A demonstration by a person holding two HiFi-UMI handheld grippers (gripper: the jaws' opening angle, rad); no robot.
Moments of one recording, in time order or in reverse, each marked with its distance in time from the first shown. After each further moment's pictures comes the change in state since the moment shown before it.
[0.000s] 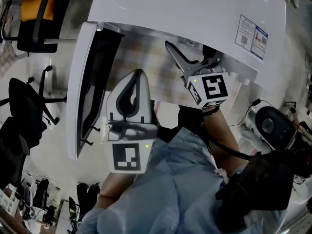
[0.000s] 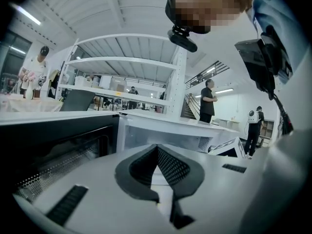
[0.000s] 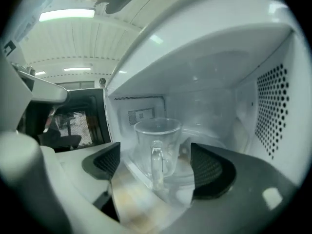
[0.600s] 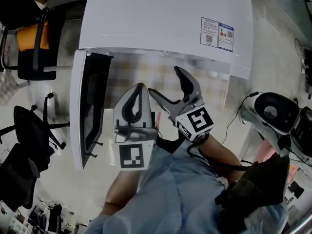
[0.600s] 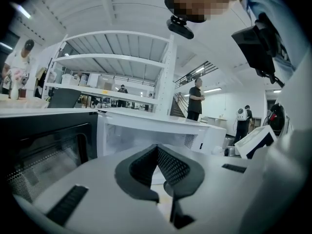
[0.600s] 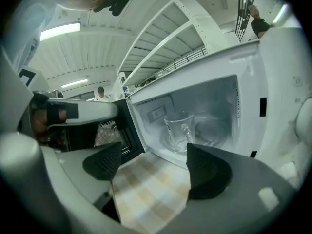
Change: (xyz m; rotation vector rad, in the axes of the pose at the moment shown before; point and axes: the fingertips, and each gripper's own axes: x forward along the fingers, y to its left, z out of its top) left arm 0.004 -0.037 -0.006 0.041 0.013 -0.125; right arm -0.073 0.063 -0.011 0.197 0.045 0.082
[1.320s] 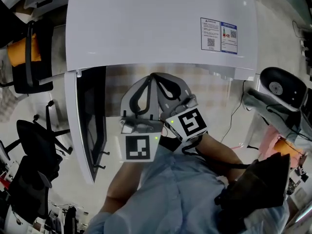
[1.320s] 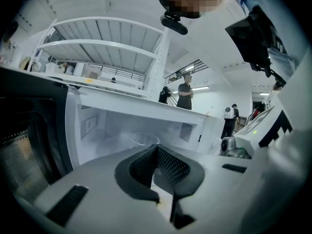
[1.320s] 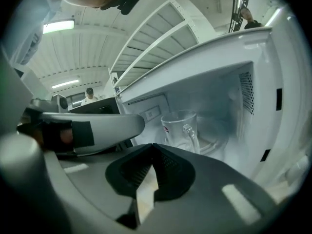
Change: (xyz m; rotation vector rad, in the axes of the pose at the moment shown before) left arm 0.056 -0.011 -0.026 0.009 0.064 -0.156; right arm 0.036 -0.003 0.011 0.028 -0.018 -0.075
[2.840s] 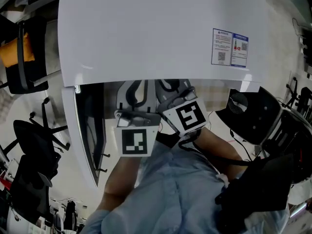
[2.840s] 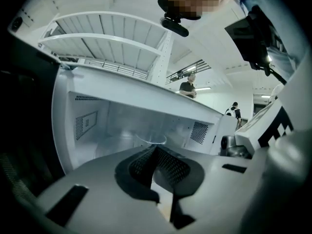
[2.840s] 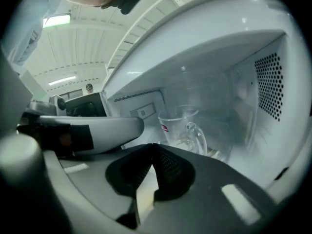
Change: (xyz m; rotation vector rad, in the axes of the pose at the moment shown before) left arm 0.036 0.028 -0.001 -0.032 0.017 -0.013; right arm 0.040 -0.024 0.008 -0.003 0.029 -0.031
